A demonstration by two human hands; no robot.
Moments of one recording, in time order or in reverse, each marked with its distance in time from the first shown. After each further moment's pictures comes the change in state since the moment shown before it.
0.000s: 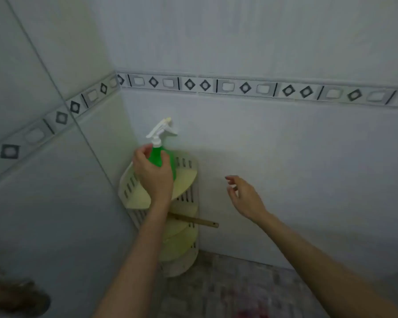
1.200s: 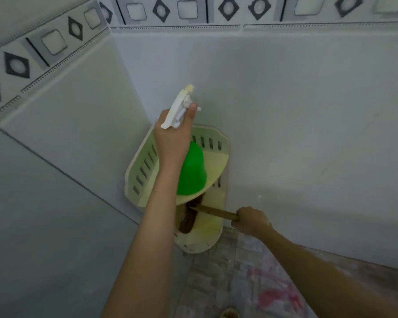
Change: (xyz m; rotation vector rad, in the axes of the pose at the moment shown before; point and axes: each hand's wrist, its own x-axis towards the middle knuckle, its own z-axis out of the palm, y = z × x) left_hand 0.089 -0.067 0.060 -0.174 -0.232 -0.196; right_hand 0.036 0.079 0.193 -0.427 -0.730 0.252
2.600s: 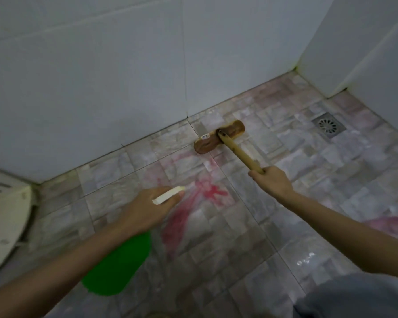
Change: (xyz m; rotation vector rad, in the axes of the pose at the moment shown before) left_hand -0.462 -0.728 0.214 0.589 -1.392 -0.029; right_hand 0.004 0.486 0.625 0.816 0.472 1.008
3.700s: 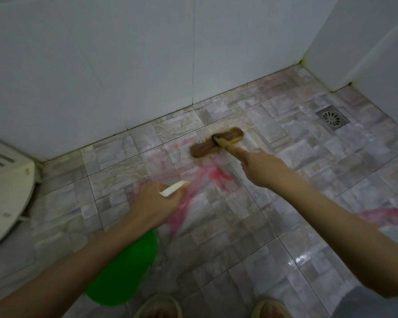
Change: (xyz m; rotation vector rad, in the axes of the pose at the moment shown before) left_hand -0.037 0.000 0.020 0.072 0.108 -0.096; right_hand -0.058 -0.049 -0.004 -0.648 -0.133 -0.479
